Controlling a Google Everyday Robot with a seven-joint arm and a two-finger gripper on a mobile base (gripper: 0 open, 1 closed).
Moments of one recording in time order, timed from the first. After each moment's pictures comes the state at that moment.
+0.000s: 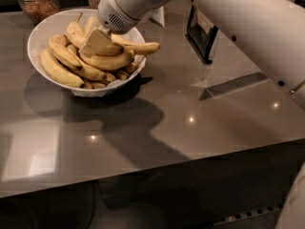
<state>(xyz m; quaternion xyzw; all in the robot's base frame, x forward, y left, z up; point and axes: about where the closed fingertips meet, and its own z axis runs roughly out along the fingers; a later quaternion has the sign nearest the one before) 0.620 0.149 0.955 -0.62 0.67 0.19 0.36</state>
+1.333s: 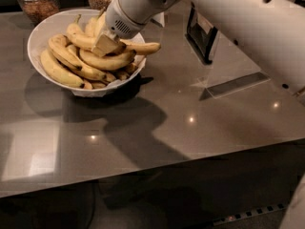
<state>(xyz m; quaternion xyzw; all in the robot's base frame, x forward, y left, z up) 0.626 0.131 0.937 -0.61 0.69 0.16 0.34</state>
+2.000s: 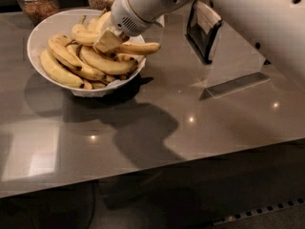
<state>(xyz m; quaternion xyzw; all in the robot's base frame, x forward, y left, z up) 0.615 0.123 0.960 -0.61 0.67 0.16 0.38</state>
